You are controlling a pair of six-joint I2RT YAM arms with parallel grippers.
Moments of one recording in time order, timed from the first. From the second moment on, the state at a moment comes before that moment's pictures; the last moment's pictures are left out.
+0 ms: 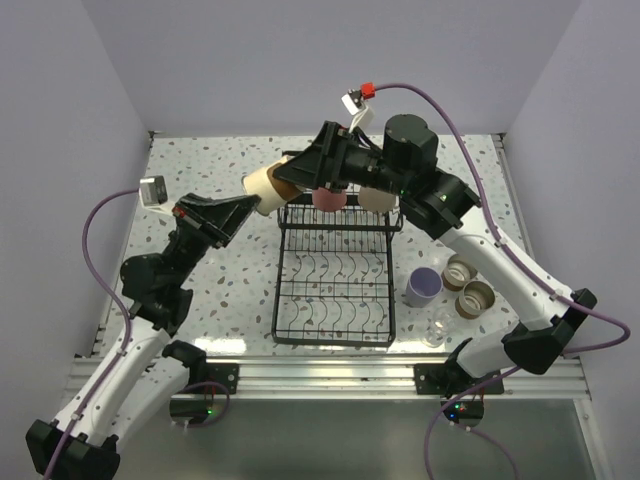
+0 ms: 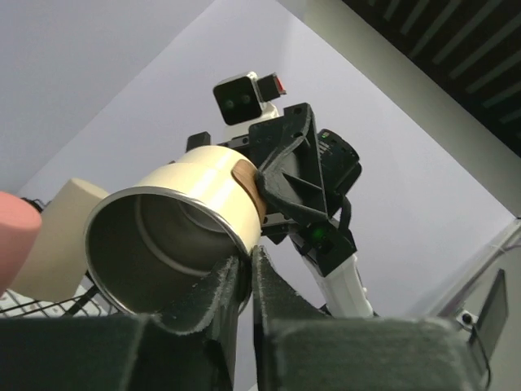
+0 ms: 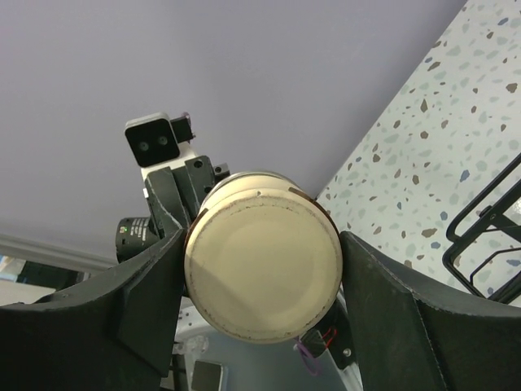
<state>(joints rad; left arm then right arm) -0.37 0.69 0.59 0.73 0.35 -1.27 0.77 1.44 1.69 -0.31 -0.38 0.85</state>
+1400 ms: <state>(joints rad) -0.37 0.63 0.97 -0.27 0.11 -0.83 0.74 1.89 2.28 -0.82 -0.04 0.34</state>
